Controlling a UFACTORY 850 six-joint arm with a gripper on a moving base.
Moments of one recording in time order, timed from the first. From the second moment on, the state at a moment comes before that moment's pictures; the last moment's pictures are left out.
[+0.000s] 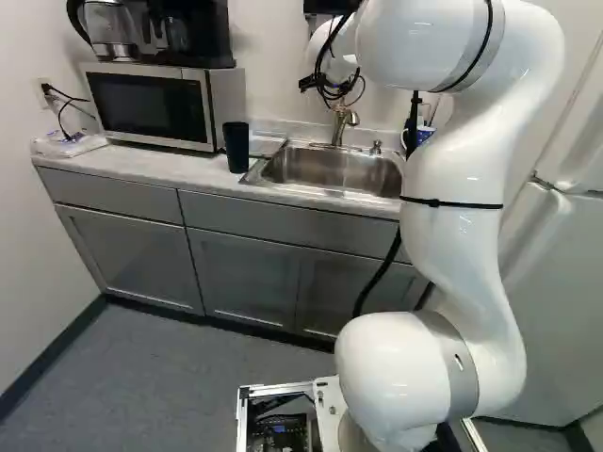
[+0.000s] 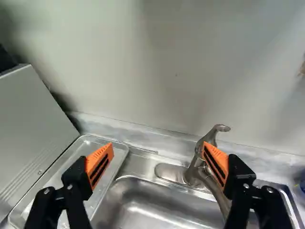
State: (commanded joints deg) arm -1.3 -23.2 -92.7 0.0 -0.6 0.0
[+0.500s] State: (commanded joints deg) arm -0.9 -20.6 -89.6 0.0 -0.6 0.0
